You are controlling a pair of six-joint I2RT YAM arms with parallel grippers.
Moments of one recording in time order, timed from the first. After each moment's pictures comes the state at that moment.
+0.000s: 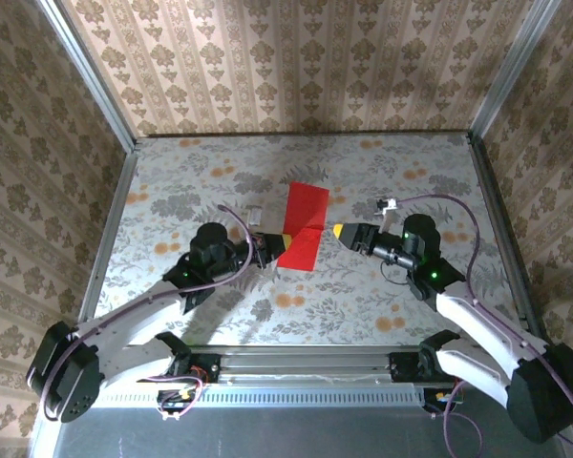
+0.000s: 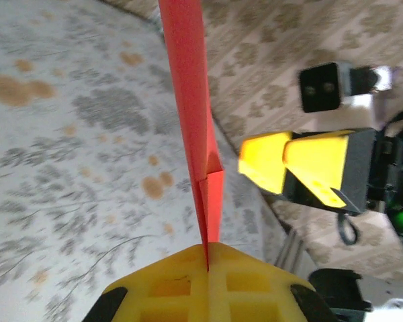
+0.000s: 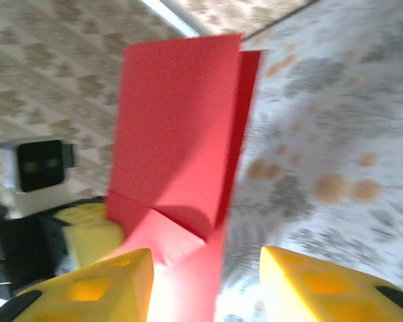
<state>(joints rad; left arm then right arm) -0.73 1.03 0.56 0.22 0.40 -0.70 0.37 0.94 0.51 0.16 -0.48 0.74</state>
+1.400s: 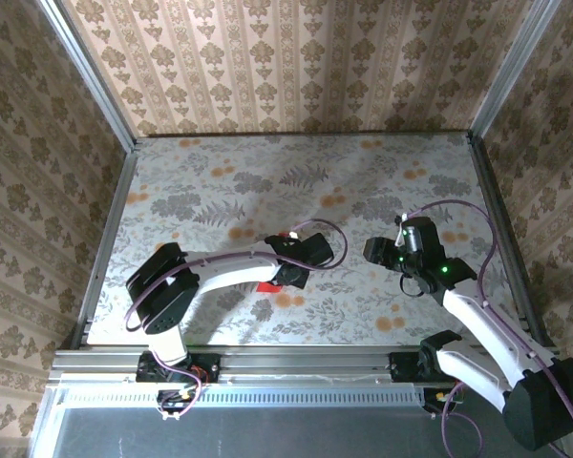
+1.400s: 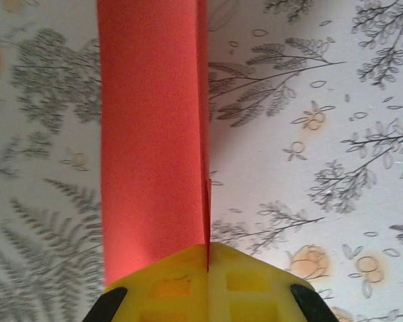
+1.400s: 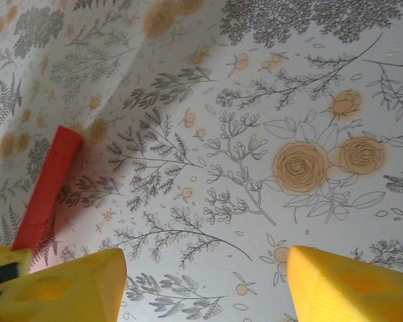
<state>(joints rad) -1.09 1.75 1.16 -0.74 -0.35 -0.63 0.29 0.92 0.59 -0.45 -0.10 0.55</state>
